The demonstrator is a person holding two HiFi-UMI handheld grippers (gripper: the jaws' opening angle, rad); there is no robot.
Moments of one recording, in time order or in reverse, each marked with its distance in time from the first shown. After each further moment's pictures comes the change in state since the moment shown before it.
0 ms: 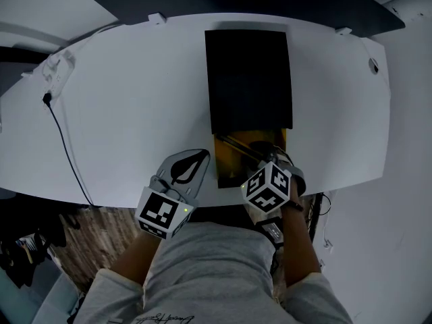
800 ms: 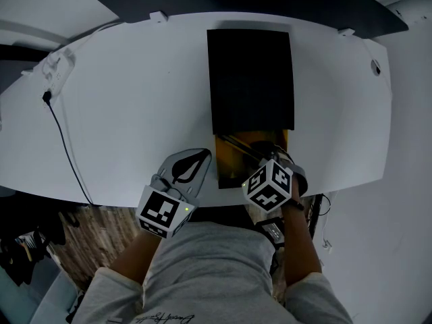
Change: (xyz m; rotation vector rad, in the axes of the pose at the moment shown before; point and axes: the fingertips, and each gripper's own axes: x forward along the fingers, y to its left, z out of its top) left arm 0.003 0.001 -0.003 -0.008 0.013 -0.005; right arm 0.002 -0.003 0.000 -0.003 0.028 0.027
